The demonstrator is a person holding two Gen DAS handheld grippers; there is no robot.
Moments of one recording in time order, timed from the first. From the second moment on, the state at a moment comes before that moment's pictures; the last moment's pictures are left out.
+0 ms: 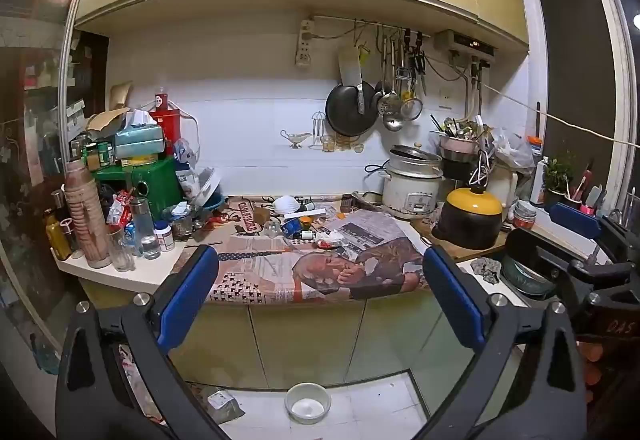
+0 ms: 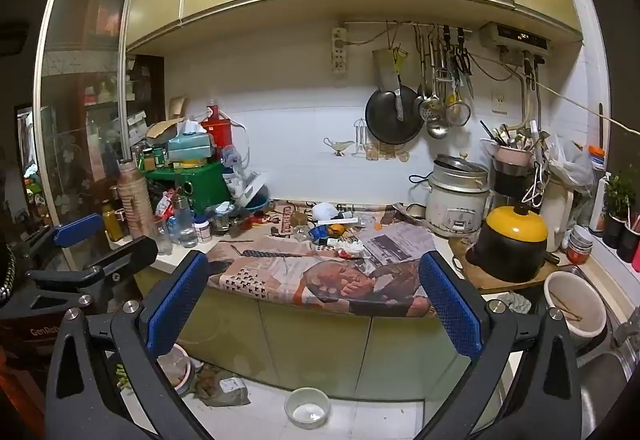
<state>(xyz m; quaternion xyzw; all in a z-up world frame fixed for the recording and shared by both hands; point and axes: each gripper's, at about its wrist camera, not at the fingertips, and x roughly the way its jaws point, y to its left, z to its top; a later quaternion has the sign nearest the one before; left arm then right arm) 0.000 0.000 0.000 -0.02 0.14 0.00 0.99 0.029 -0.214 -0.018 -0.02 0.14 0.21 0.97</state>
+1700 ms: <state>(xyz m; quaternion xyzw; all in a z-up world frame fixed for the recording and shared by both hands) -0.016 0.005 -0.004 -0.02 0.15 0.01 0.99 0.018 -0.212 -0.027 -0.02 0.16 0.22 0.96</state>
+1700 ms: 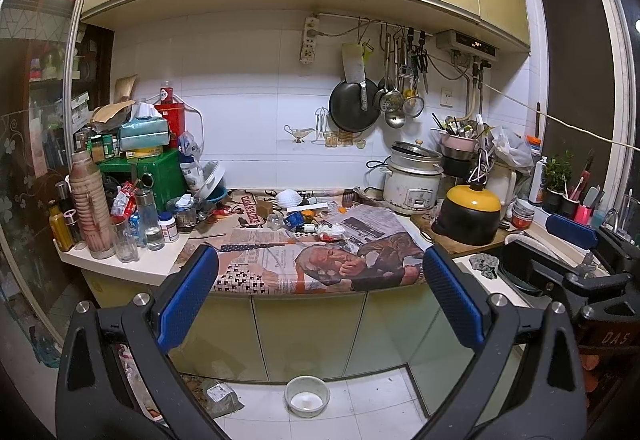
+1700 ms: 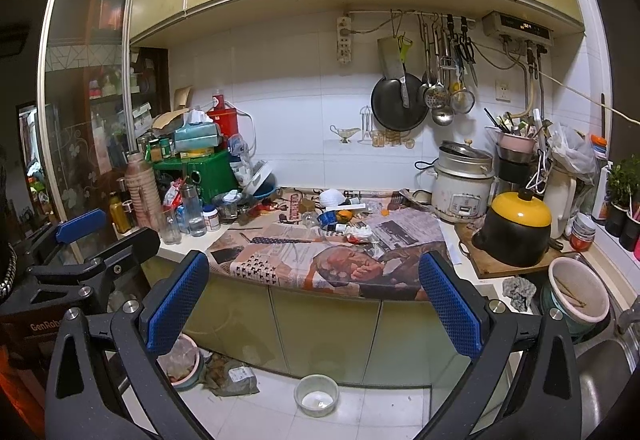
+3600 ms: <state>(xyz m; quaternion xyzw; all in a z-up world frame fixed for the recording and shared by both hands) 0.134 0.071 -0.058 -0.07 0.26 -0.01 0.96 0.115 -0.156 -0.061 -0.03 0.21 0.14 0.97</state>
